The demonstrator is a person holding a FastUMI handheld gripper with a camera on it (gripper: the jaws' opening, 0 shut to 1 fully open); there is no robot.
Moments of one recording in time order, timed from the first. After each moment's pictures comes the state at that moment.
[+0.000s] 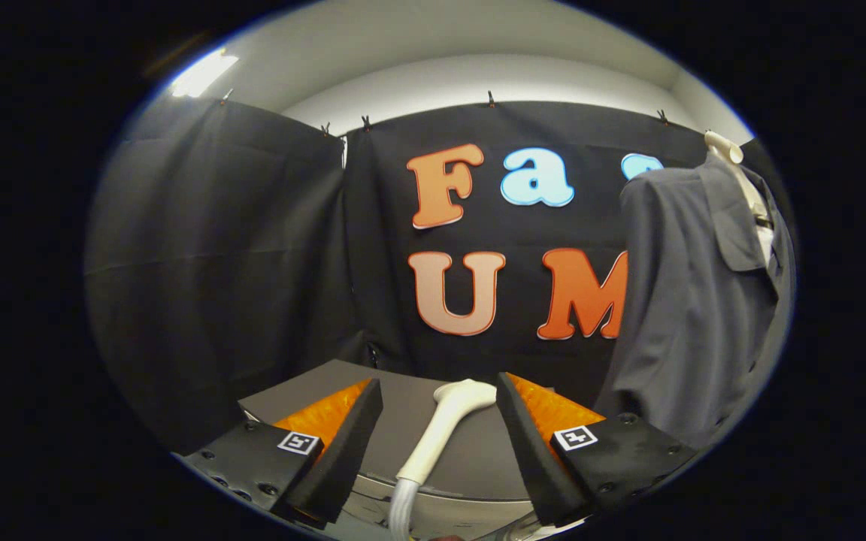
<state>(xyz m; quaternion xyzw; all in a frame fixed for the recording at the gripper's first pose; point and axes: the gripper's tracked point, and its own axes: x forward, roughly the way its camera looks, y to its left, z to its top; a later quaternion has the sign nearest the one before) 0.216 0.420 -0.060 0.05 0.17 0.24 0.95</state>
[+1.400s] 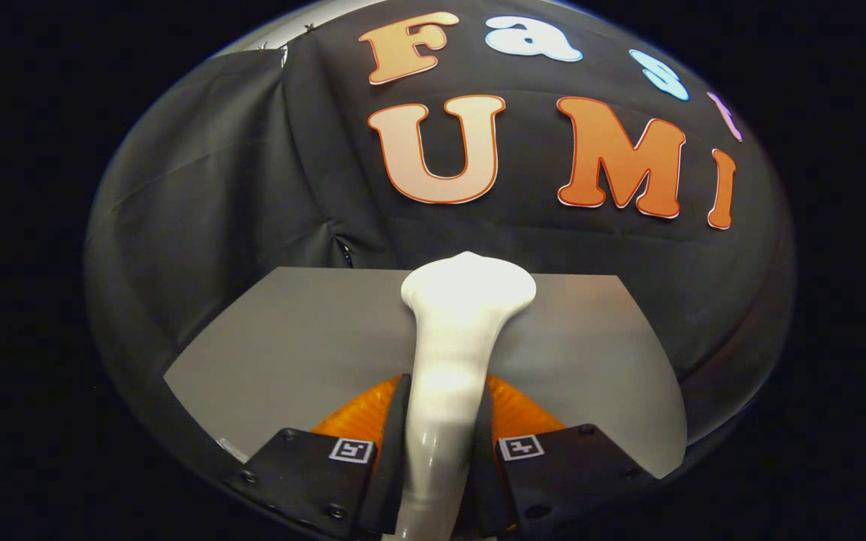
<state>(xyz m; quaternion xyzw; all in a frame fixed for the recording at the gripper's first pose) 0.288 0.475 -0.241 0.05 0.37 0.21 0.90</state>
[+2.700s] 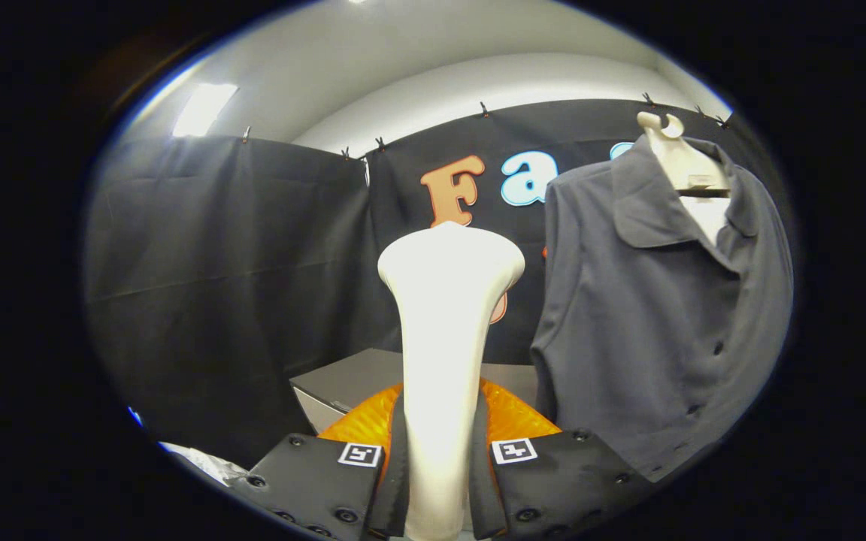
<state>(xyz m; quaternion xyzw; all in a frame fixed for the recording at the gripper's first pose) 0.118 0.242 -0.005 0.11 0.12 0.32 0.93</state>
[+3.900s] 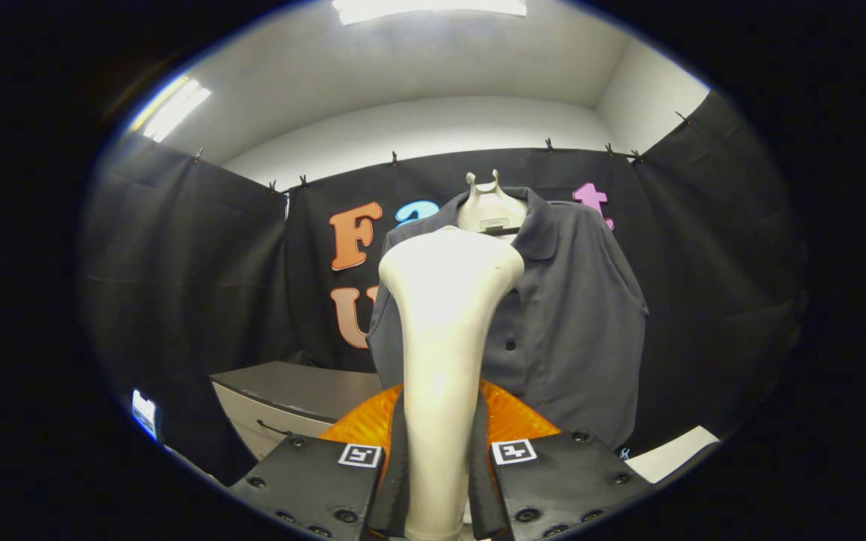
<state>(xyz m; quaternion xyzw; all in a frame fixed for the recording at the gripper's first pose) 0.082 0.048 -0.038 0.08 0.06 0.15 0.98</state>
